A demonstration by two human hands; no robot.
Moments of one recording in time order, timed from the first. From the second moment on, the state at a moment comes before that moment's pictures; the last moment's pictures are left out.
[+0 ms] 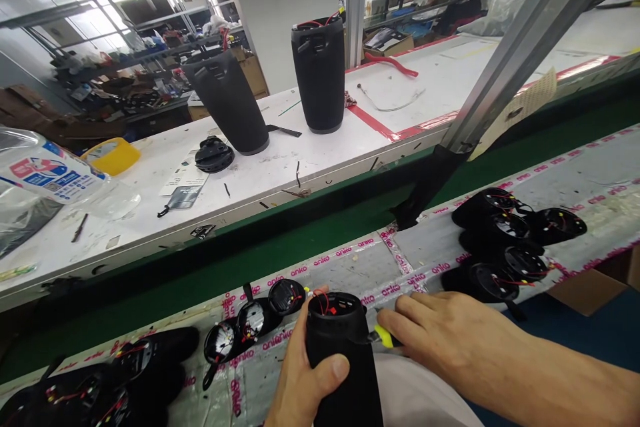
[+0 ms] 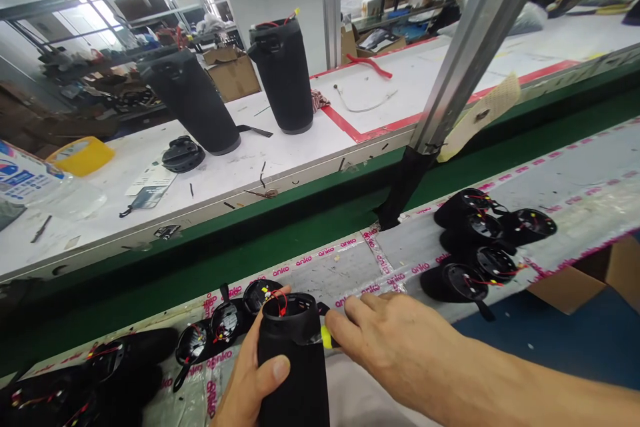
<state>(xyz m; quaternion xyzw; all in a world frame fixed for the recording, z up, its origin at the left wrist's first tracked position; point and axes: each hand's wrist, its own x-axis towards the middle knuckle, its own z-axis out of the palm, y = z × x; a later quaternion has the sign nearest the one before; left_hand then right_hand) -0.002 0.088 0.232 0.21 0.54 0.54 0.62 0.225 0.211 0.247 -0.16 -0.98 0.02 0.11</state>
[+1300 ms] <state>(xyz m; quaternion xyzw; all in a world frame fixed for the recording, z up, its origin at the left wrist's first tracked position) 0.003 0.091 0.212 0.18 0.55 0.55 0.60 0.213 0.214 0.262 -0.23 -0.95 0.22 0.06</state>
